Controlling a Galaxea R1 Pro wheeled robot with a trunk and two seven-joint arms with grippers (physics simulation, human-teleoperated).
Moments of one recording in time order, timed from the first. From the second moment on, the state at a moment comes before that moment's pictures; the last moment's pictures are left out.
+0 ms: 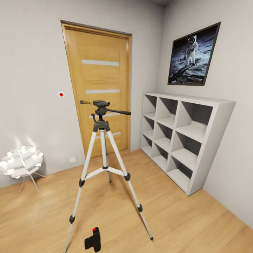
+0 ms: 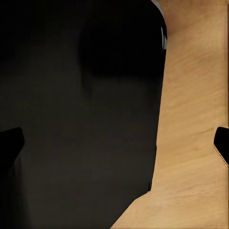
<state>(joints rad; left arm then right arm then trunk) 0.01 -0.01 0.01 -0.03 0.23 -0.04 -0.01 0.00 0.00 0.01 0.00 0.02 -0.02 0.00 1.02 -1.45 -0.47</state>
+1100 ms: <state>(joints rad) 0.01 -0.01 0.01 -0.03 0.23 -0.04 -0.01 0.00 -0.01 0.01 0.00 0.02 -0.02 0.00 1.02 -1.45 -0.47</state>
